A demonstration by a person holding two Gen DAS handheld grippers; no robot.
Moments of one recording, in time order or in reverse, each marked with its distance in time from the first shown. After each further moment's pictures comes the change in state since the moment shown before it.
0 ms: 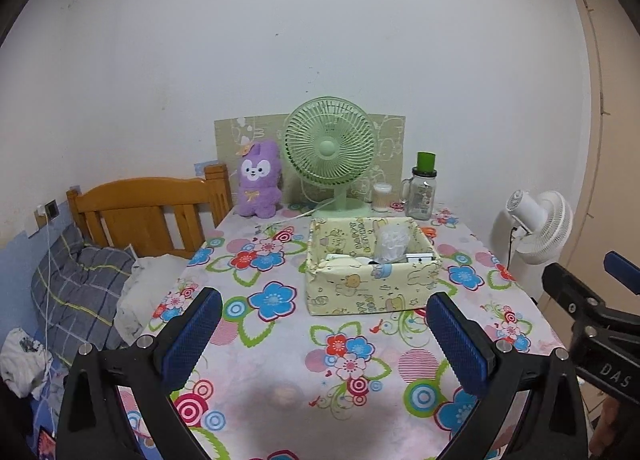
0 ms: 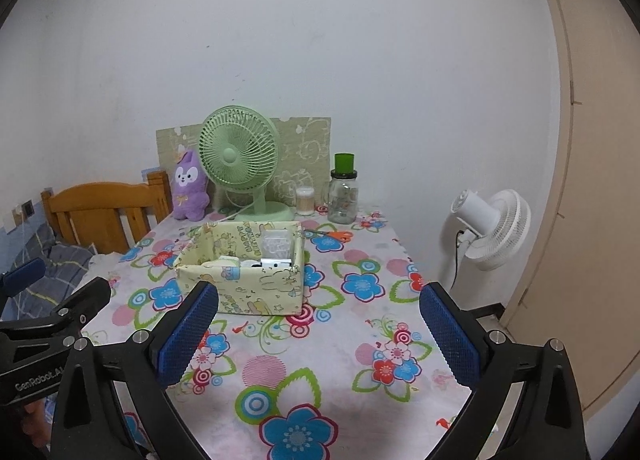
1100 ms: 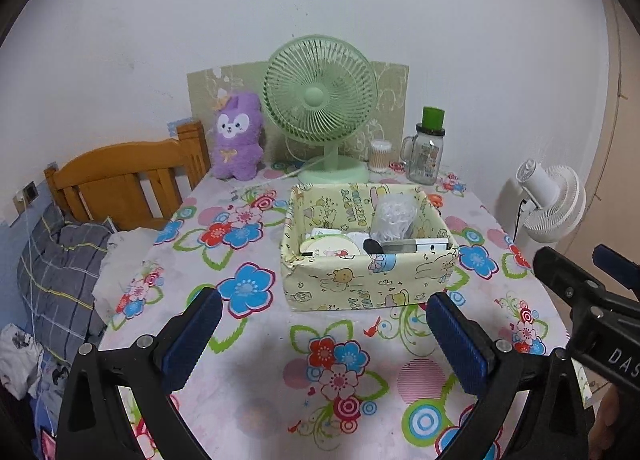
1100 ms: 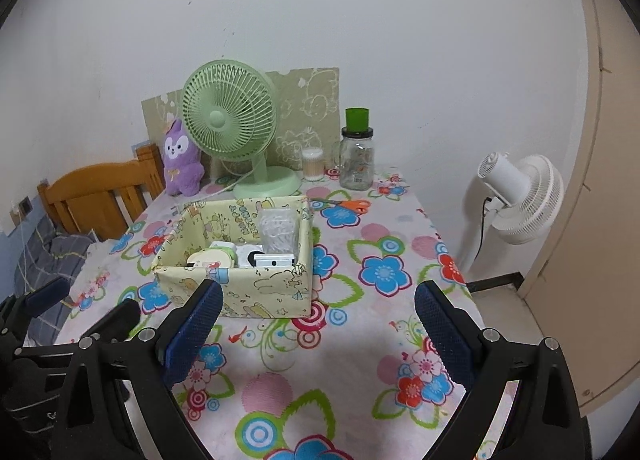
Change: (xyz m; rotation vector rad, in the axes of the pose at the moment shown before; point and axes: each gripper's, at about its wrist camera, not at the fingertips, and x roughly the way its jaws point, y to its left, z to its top) left arm 0.090 -0.011 0.019 -0.007 0.178 -0.019; right arm 0.093 -0.006 0.023 0.044 0.180 0.053
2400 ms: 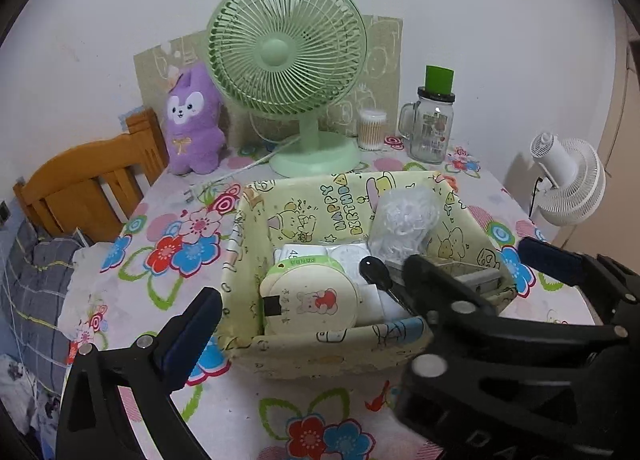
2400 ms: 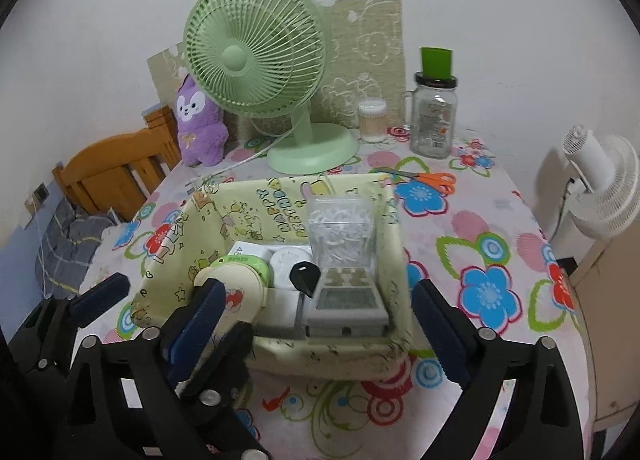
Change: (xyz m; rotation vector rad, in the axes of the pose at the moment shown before) left arm 0.131 -0.023 0.033 0.068 0.109 -0.032; right arm 0.156 0.046 0.031 -0.008 0.170 0.149
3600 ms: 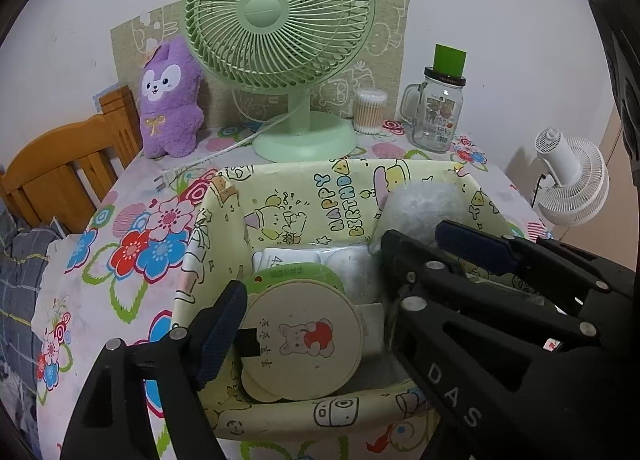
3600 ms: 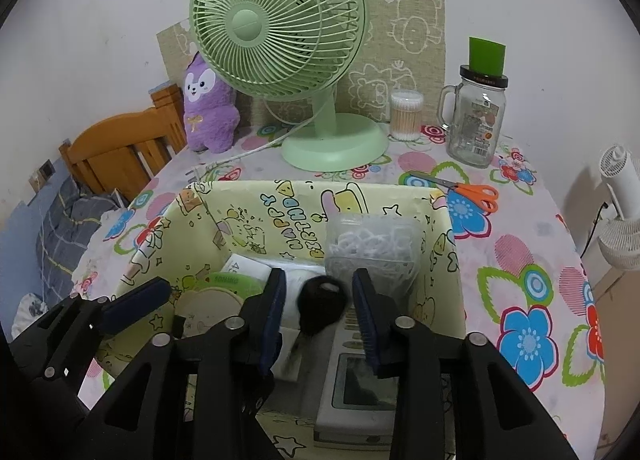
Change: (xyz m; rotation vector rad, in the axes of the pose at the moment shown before) left arm 0.056 0.005 0.014 -0.019 0.063 -0.055; right arm 0.067 0.008 0.020 -0.083 0.040 0.068
